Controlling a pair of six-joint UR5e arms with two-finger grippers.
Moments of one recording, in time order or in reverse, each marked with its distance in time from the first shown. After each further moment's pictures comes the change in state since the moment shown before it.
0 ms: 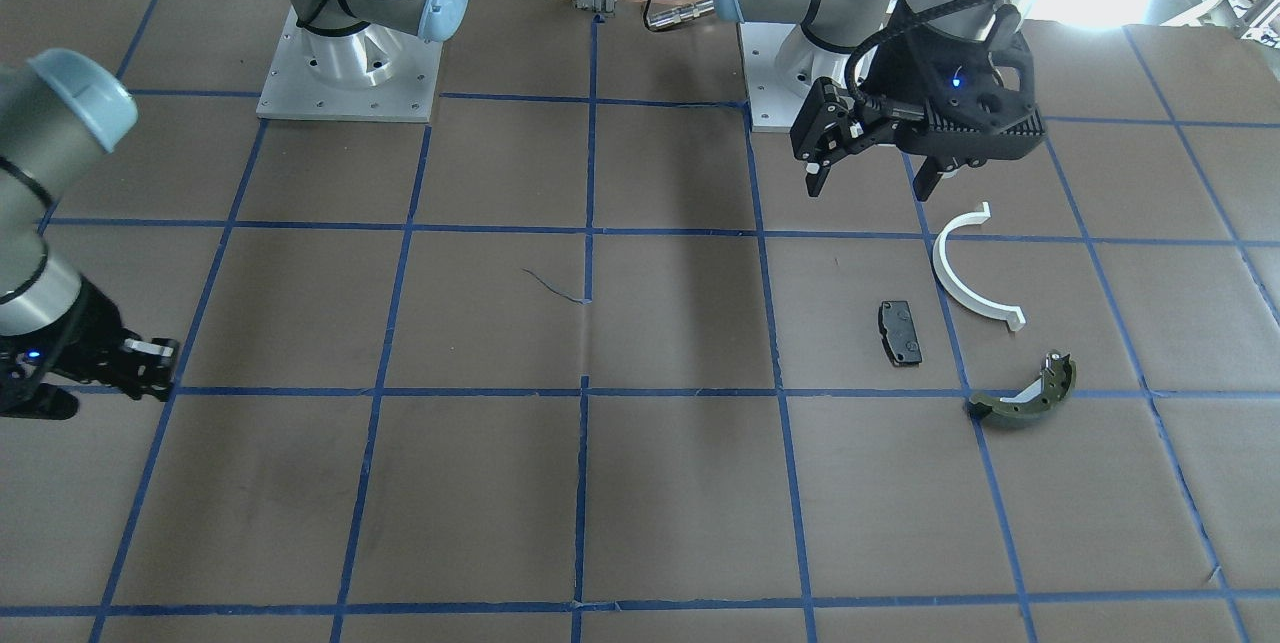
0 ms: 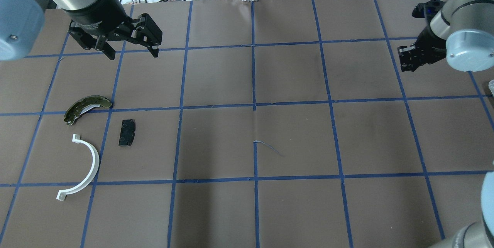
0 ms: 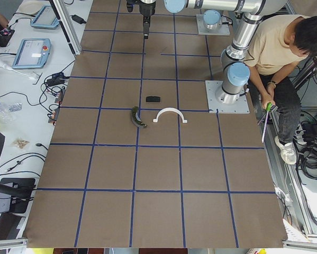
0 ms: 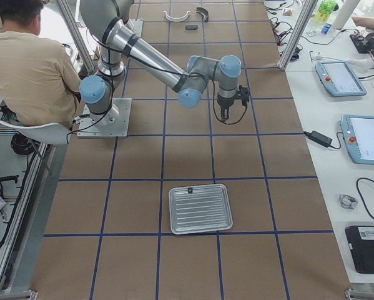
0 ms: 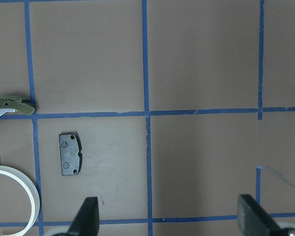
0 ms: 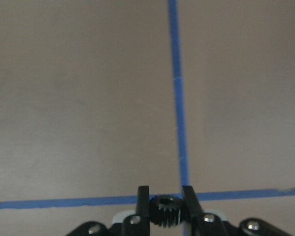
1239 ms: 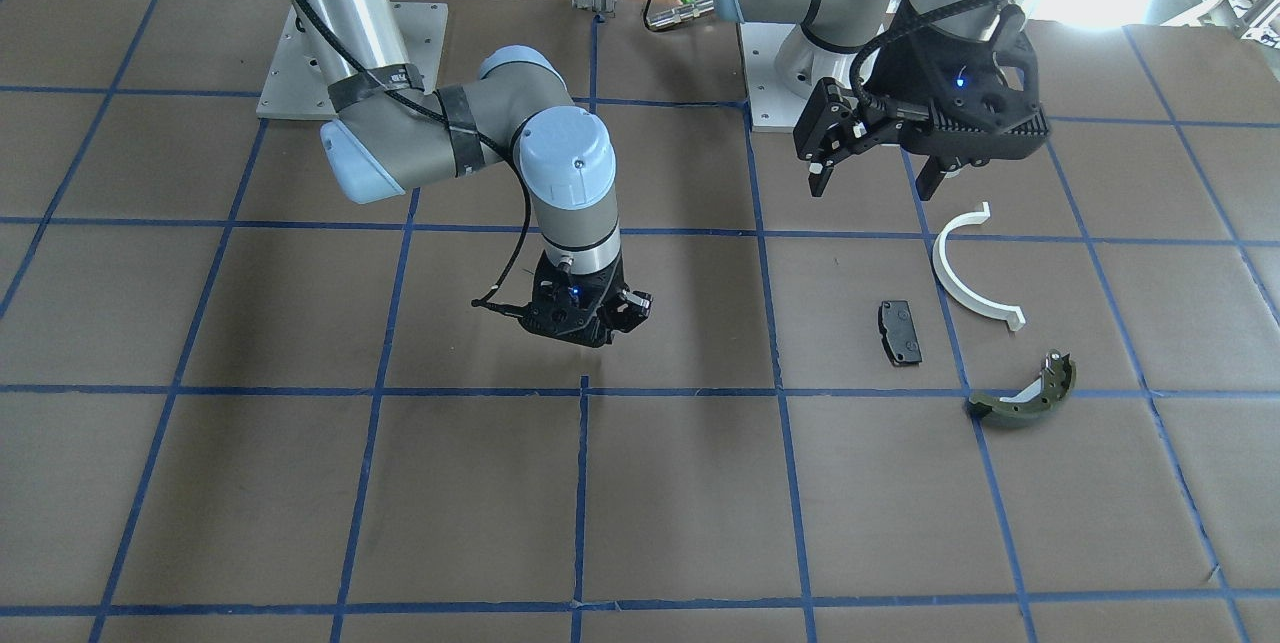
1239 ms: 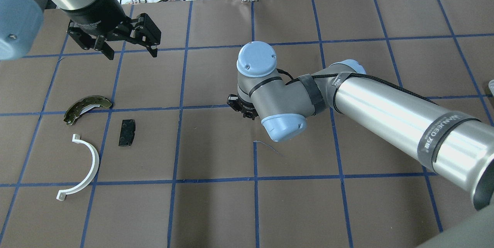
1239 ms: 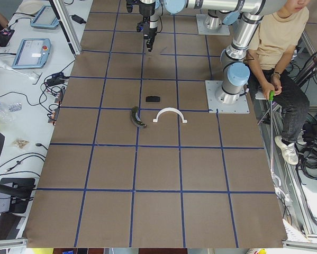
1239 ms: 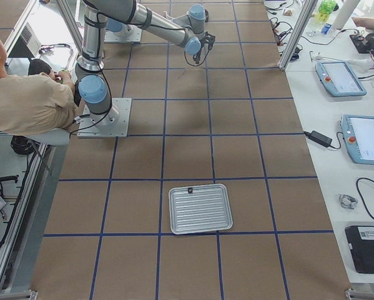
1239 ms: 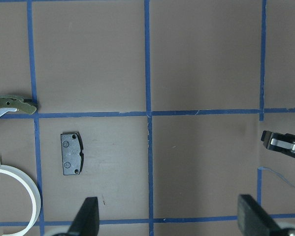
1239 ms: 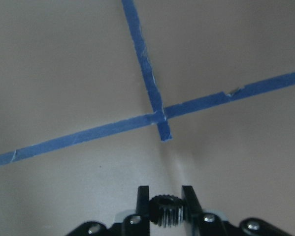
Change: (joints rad) left arm 0.005 0.001 -0.001 -0.001 0.000 0.000; right arm 0.729 0.157 0.007 -0.189 0.049 0.957
